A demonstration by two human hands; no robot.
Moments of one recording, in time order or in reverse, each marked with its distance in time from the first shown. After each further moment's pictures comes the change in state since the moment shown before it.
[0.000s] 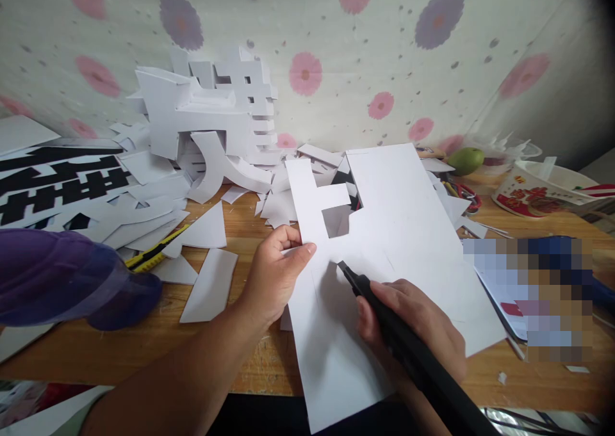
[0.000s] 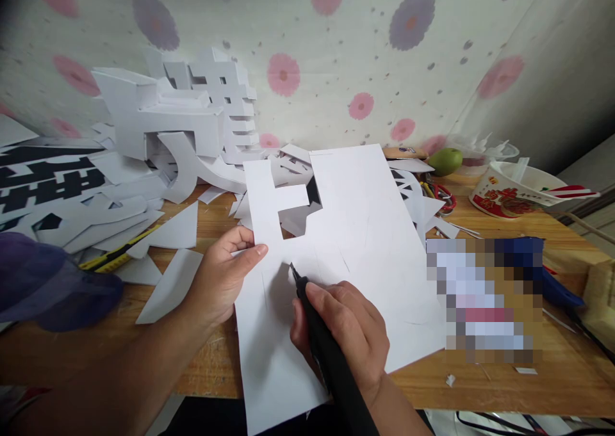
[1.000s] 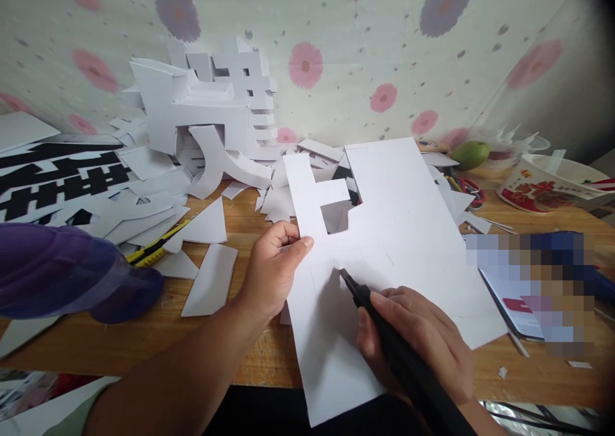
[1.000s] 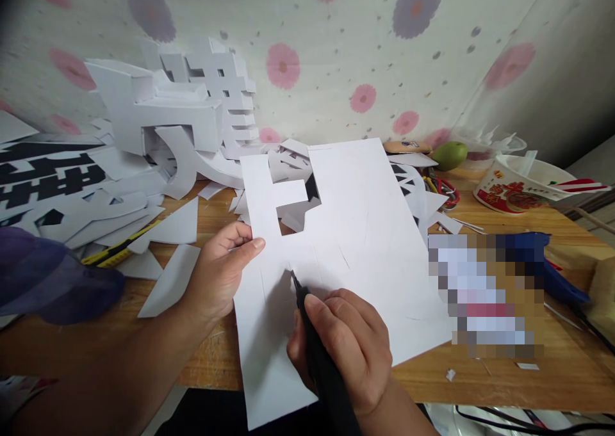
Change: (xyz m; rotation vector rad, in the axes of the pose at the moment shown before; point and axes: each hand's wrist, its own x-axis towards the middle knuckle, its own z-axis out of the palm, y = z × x) left_hand -0.001 -0.001 0.001 0.064 0.062 0.021; right_hand 0.005 -0.006 -0.009 0.006 -0.055 -0.110
